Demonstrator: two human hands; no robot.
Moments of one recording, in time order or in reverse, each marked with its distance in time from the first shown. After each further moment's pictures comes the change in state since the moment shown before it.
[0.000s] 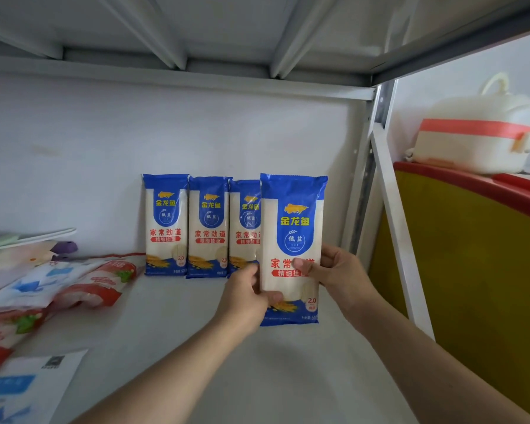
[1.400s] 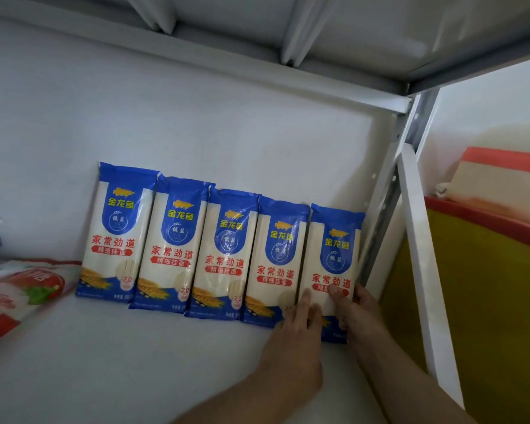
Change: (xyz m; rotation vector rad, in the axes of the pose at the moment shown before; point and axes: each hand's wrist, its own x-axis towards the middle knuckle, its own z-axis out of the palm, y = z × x) left_hand 0.104 -0.030 0.135 0.826 -0.205 0.309; right_hand 0.167 0.087 -0.086 0.067 0.256 0.050
